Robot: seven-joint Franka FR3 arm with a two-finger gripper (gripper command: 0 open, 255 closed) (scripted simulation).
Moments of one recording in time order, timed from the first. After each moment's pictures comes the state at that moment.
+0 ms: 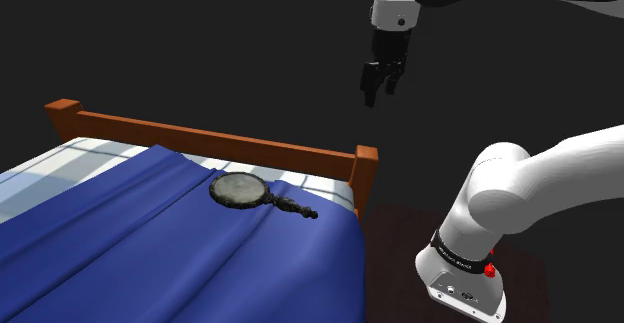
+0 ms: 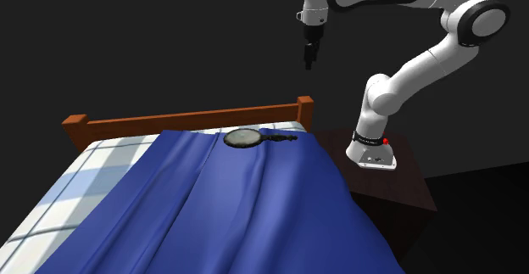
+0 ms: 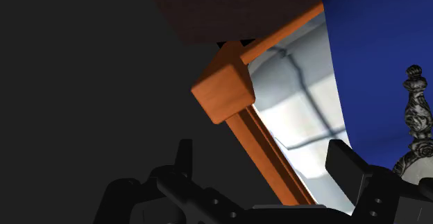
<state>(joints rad) 0.00 -0.79 0.06 -2.38 -0.06 1.55 0.16</state>
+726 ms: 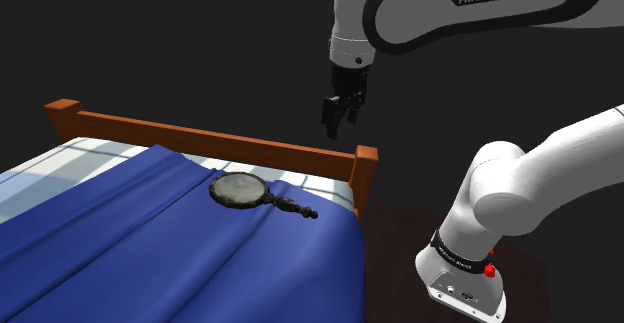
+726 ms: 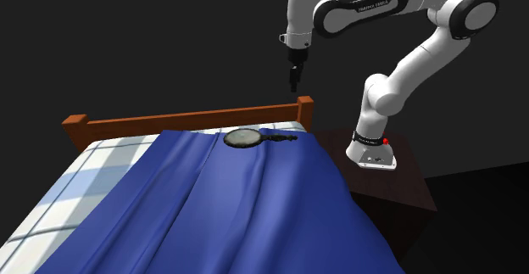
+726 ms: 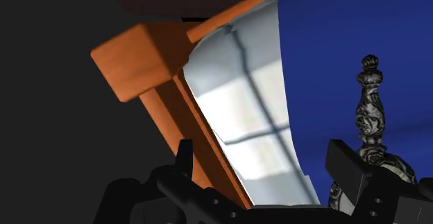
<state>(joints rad) 0.09 -0.64 0.16 -2.46 0.03 1.79 0.21</state>
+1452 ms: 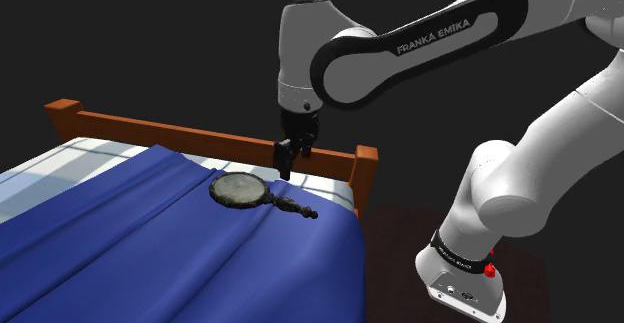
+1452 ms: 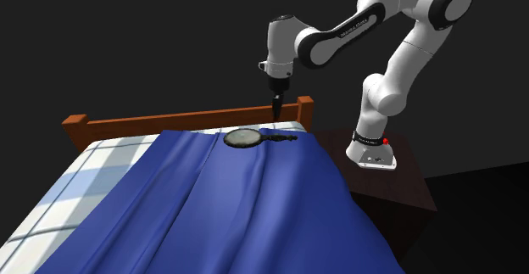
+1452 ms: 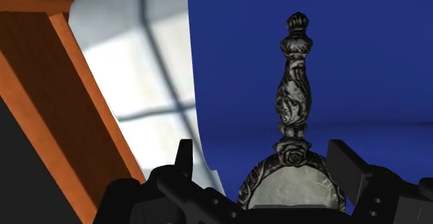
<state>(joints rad) 0.17 -0.36 0.30 -2.43 0.09 2.08 0.26</state>
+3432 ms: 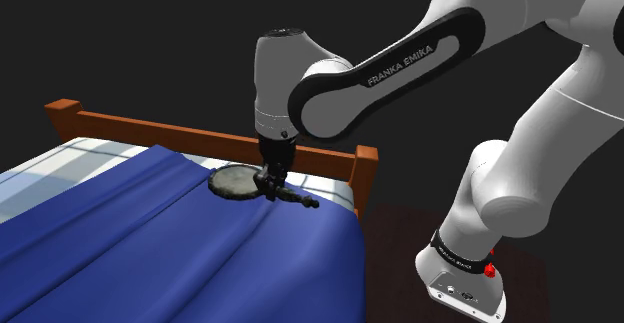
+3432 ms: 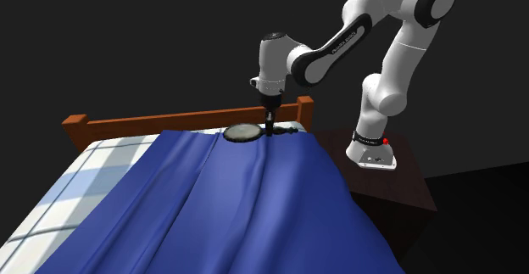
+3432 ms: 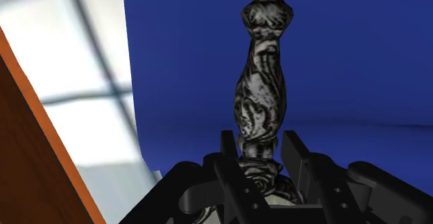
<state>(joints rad) 0.20 -0.20 0.36 -2.39 0.08 2.23 0.29</state>
